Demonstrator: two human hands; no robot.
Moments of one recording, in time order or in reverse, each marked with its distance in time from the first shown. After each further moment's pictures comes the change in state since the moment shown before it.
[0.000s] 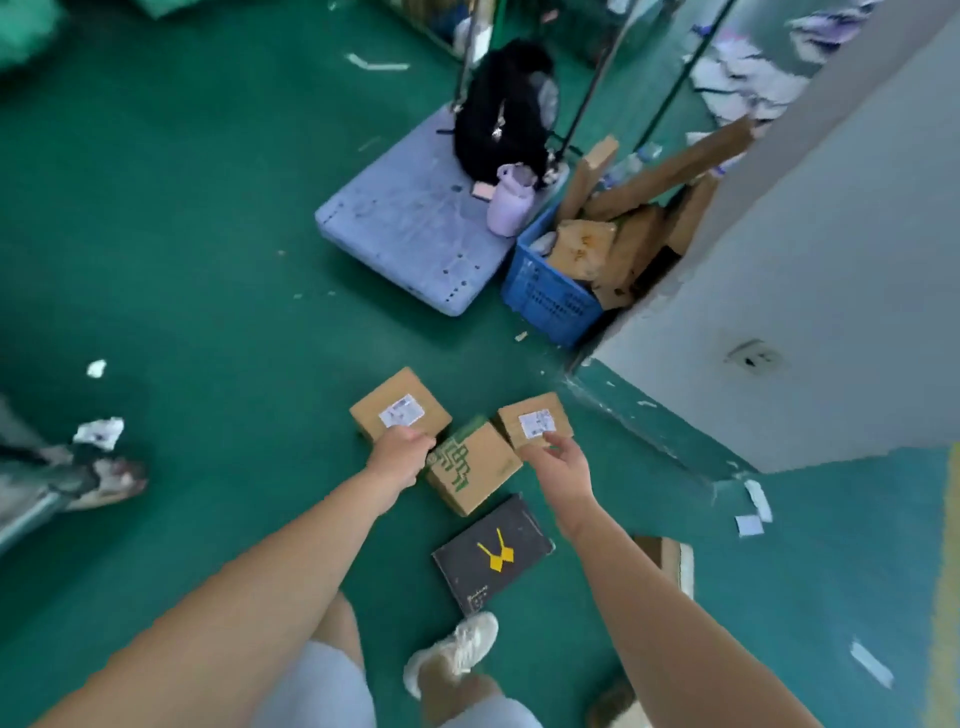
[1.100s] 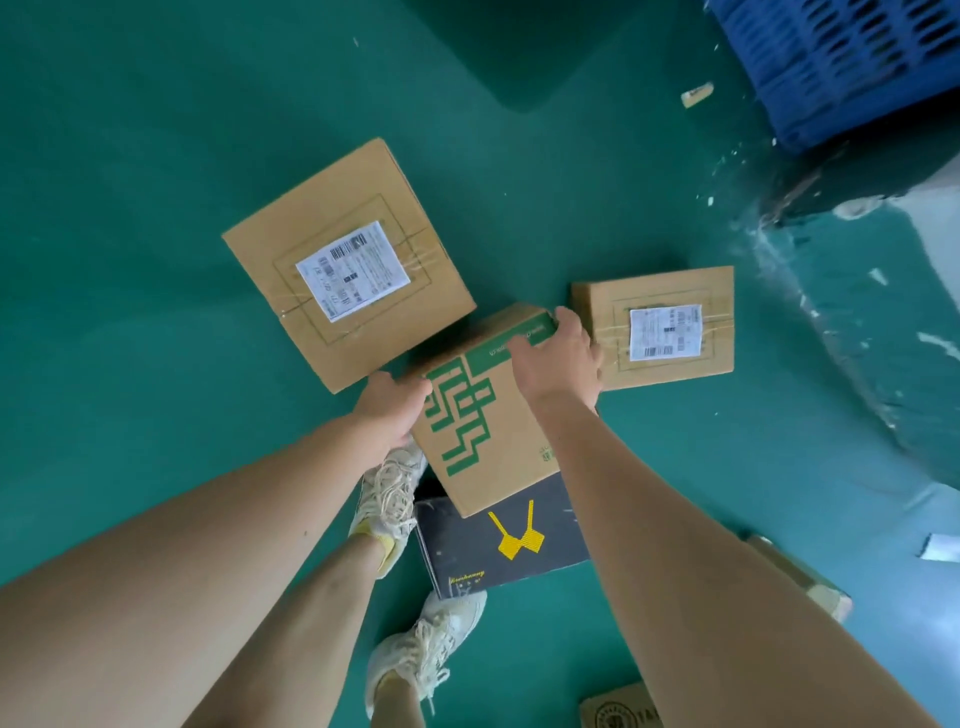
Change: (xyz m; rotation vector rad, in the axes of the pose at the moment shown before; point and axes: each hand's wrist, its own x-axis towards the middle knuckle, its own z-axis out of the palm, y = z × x) left_hand 0.473 -0.194 0.126 -0.153 0.134 -0.641; right_hand 0.500 0.182 0.184 -0.821 -0.133 0.051
